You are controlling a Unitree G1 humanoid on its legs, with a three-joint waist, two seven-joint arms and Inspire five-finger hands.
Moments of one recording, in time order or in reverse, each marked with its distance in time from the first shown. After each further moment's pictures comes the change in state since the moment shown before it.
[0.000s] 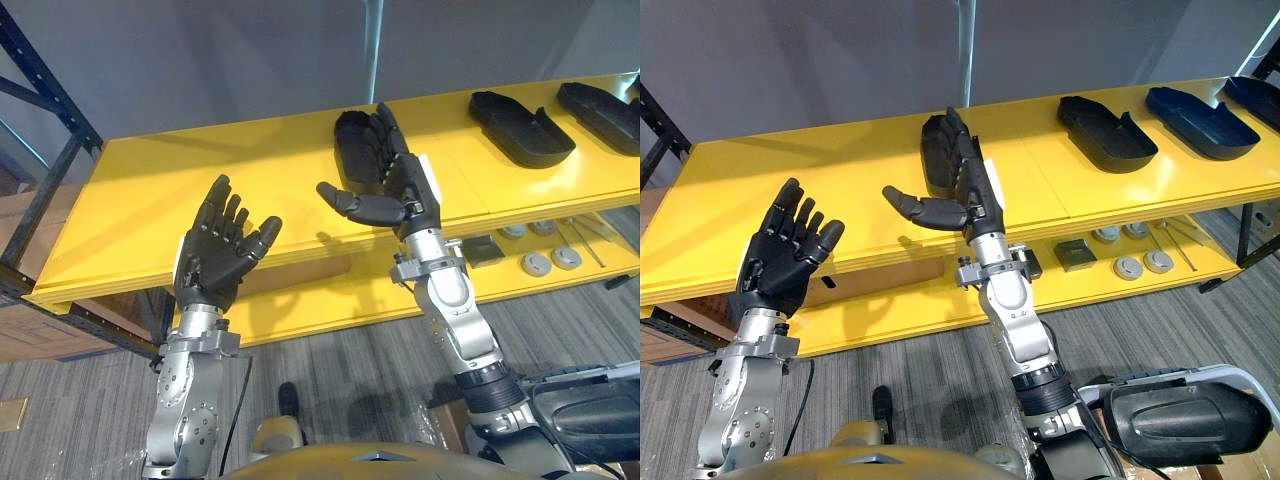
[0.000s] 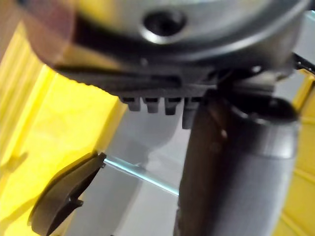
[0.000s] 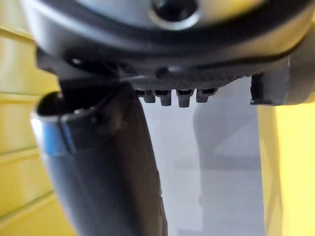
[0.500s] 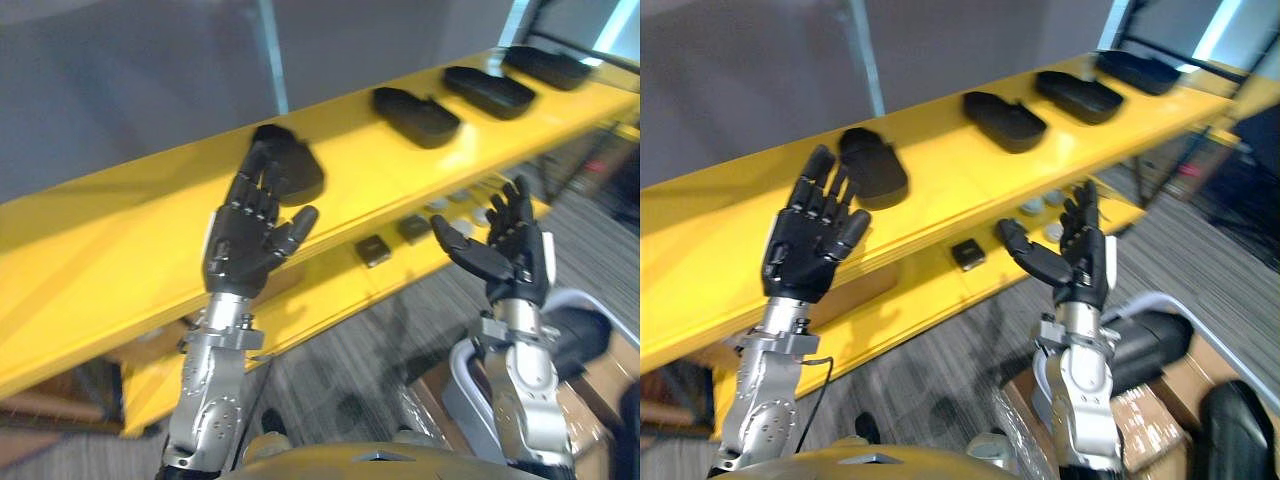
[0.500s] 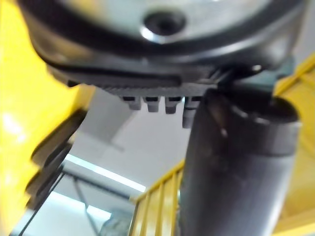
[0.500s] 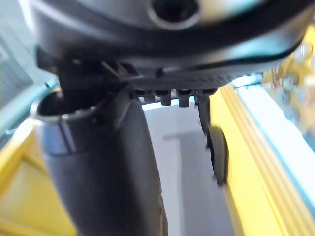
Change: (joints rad) left arm -0.067 0.002 -0.224 -0.043 -0.034 -0.088 -0.060; right arm 0.541 0.031 -0.372 -0.301 0.065 0.017 -0.093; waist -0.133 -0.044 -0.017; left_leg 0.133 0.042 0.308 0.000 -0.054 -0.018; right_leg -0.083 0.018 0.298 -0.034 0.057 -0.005
